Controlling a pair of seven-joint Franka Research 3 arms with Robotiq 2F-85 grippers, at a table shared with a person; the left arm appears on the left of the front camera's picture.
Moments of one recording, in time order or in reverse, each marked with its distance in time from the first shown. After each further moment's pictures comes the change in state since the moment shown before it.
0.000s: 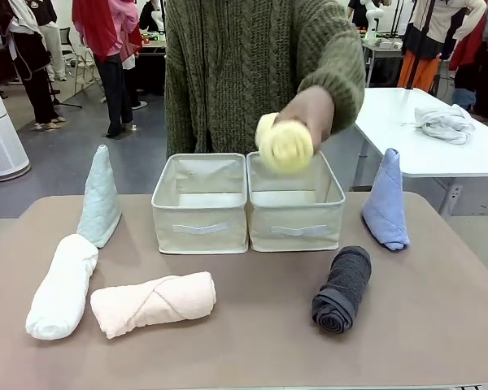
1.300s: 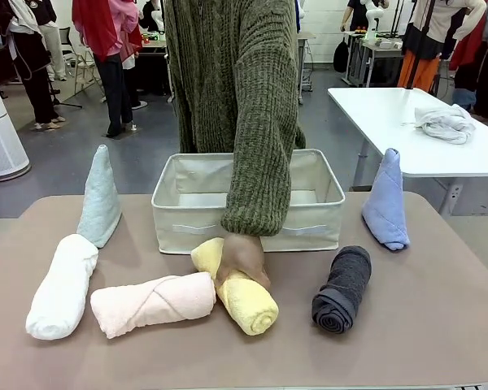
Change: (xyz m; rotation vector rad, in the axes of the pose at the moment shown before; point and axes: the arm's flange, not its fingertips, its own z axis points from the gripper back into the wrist) left arm -0.062 -0.007 0.026 -0.141 -0.164 0.004; right arm 0.000 0.000 0.000 -0.001 -0.001 0.000
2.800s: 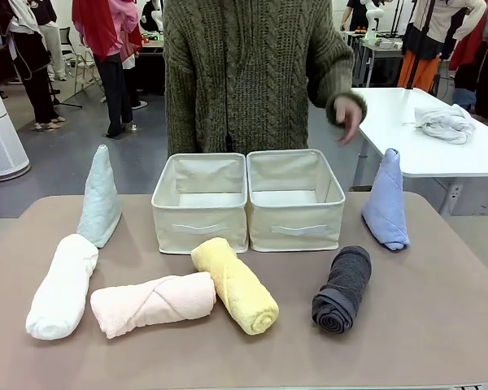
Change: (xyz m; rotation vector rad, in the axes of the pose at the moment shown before) left arm 0.000 0.000 0.000 0.000 0.000 0.000; right arm 0.000 0.000 0.000 0.000 0.000 0.000
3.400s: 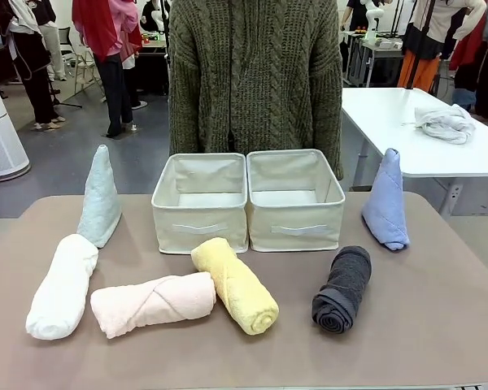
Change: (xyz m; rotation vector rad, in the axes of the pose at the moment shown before) left arm 0.000 0.000 0.000 0.001 -0.001 0.000; right arm 0.000 0.000 0.000 0.000 0.000 0.000
